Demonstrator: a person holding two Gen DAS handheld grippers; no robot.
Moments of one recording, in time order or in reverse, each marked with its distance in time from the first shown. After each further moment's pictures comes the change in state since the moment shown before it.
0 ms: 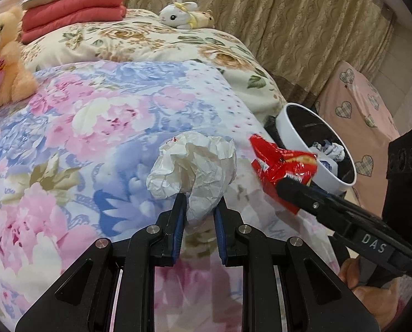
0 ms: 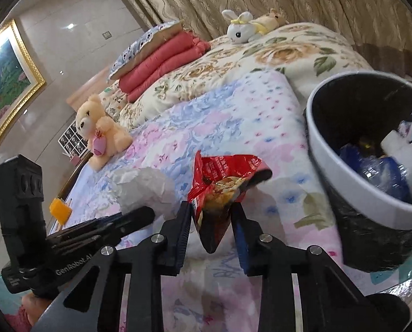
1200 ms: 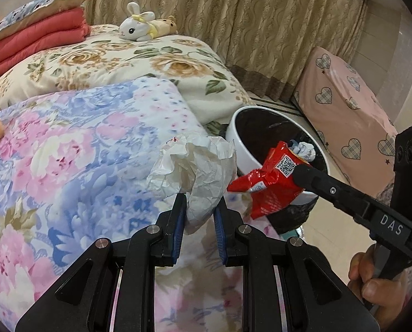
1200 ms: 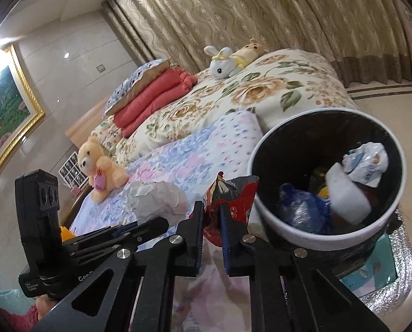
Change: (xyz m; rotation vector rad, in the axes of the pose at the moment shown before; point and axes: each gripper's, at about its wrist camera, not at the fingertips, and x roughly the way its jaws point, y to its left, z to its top) left arm 0.007 -0.069 0.025 0.130 -0.017 -0.059; right arm -0.064 -0.042 0.020 0.083 -0.147 -0.011
